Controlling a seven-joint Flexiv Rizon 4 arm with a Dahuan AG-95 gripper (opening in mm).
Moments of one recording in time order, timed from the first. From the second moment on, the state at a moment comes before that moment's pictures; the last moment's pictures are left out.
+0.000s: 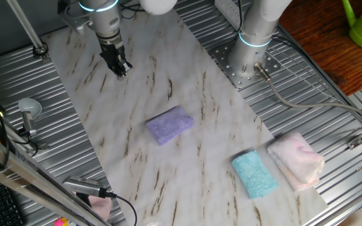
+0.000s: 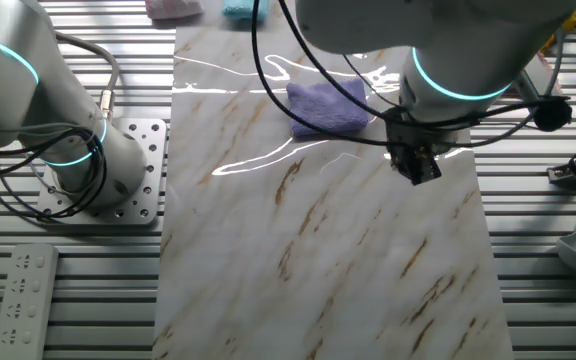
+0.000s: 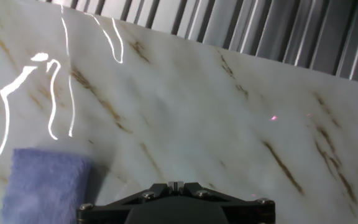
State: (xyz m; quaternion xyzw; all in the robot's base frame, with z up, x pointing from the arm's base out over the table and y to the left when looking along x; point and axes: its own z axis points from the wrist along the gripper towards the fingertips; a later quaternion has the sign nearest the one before) arm 0.535 -0.056 0.151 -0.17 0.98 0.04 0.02
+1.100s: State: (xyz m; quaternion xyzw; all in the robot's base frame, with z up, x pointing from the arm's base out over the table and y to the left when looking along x) arm 0.532 -0.056 0.153 -0.16 0.99 0.00 0.03
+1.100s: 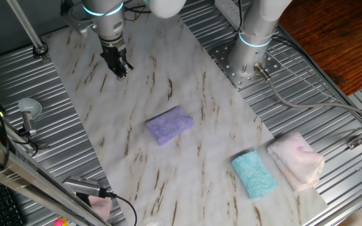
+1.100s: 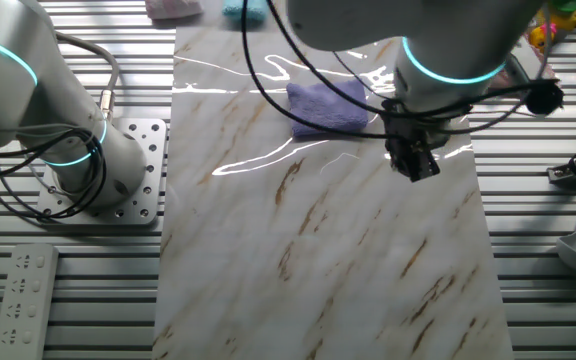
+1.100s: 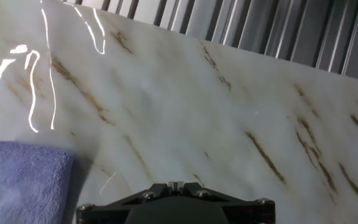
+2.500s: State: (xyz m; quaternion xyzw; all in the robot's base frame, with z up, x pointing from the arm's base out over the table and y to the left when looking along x) arm 0.513 0.037 0.103 -0.18 0.98 0.03 0.03
